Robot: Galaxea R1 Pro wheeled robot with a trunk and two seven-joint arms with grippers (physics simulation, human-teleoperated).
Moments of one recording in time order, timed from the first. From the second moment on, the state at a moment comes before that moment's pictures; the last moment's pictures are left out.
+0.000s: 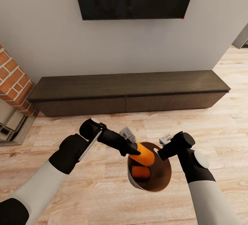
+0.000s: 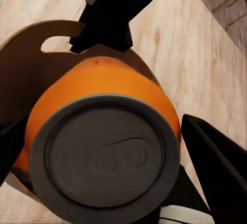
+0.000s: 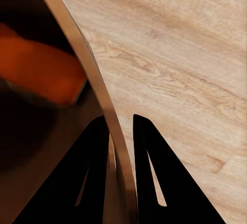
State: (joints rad) left arm -0.89 0.05 -0.59 -1.36 0.08 1.05 -1.03; right arm -0.69 0.02 -0.05 -1.24 1.18 1.02 1.25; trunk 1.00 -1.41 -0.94
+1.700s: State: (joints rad) left arm -0.89 -0.06 -0.75 -1.14 0.14 1.05 -0.67; right arm -0.69 0.03 -0.05 -1.23 1.20 1.01 1.25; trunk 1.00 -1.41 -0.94
